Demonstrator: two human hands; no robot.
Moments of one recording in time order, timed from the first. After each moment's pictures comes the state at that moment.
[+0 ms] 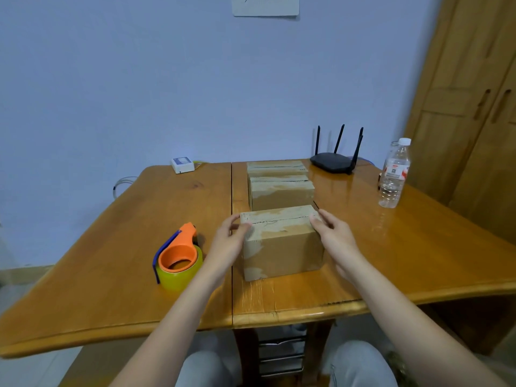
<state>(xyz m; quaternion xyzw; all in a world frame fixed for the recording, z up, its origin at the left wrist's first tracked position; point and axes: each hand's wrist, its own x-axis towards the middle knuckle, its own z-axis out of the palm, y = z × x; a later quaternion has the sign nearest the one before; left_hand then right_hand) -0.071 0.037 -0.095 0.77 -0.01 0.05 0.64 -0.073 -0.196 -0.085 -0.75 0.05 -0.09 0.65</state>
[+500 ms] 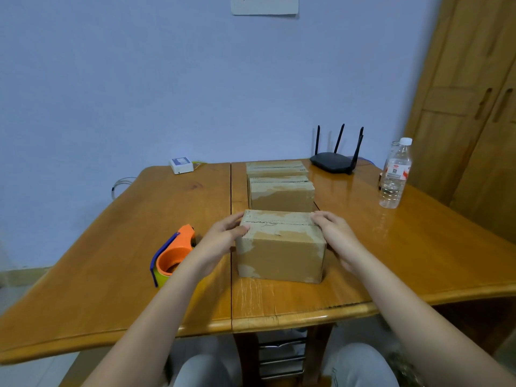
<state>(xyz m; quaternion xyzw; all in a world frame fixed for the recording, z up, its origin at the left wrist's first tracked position) -0.055 0.054 -0.080 0.76 -0.05 -0.06 0.64 -0.059 -0.203 -0.075 -0.79 0.06 -0.04 0.61</state>
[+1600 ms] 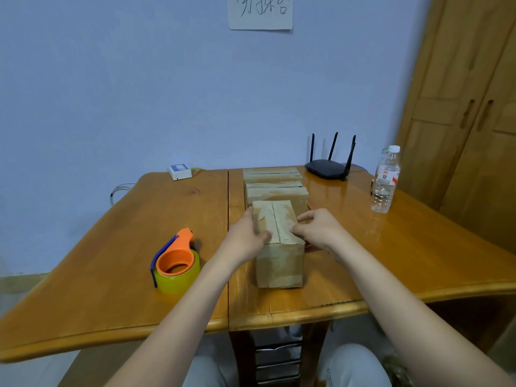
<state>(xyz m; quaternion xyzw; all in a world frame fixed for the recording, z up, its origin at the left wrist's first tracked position) -0.077 0.000 -0.052 0.90 -0.07 0.02 0.43 -0.082 -0.181 -0.032 -0.87 0.05 0.00 0.49</state>
